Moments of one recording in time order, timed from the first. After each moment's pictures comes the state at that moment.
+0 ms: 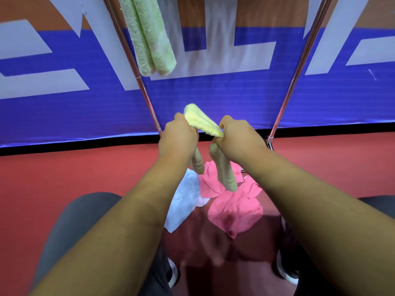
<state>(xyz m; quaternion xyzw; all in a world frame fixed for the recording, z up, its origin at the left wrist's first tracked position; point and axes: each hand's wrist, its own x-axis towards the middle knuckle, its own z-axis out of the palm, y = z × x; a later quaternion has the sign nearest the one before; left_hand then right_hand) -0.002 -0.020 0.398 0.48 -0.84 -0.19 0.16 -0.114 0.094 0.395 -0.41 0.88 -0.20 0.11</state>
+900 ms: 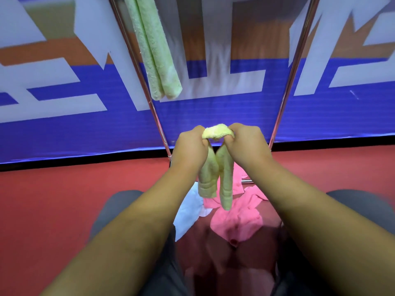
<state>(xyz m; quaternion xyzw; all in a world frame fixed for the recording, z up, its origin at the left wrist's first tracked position) 0.012 0.019 0.436 0.38 -0.88 -0.19 0.20 -0.110 0.130 0.434 -0.38 0.87 -0.31 0.05</state>
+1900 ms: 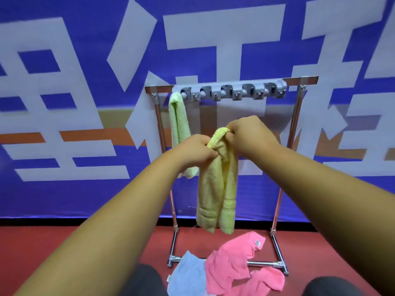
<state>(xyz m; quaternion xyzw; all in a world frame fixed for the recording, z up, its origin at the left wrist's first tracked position) 0.012 -0.023 0.692 0.28 -0.89 -0.34 0.14 -0.119 0.098 0.714 -0.48 0.84 -0.22 -0.10</state>
